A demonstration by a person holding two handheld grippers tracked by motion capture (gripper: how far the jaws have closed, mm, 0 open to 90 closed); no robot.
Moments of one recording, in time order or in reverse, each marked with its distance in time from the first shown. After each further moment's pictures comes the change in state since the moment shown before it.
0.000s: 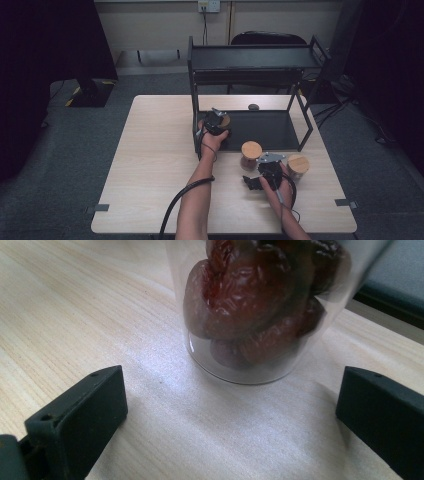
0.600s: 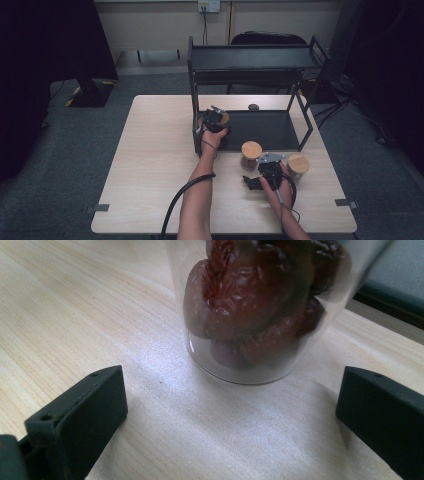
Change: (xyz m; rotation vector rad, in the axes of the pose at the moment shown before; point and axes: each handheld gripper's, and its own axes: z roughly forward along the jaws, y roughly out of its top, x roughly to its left) left arm 0.005 0.005 0.004 0.004 0.007 -0.012; right arm 0.000 0.000 0.000 0.000 0.000 0.001
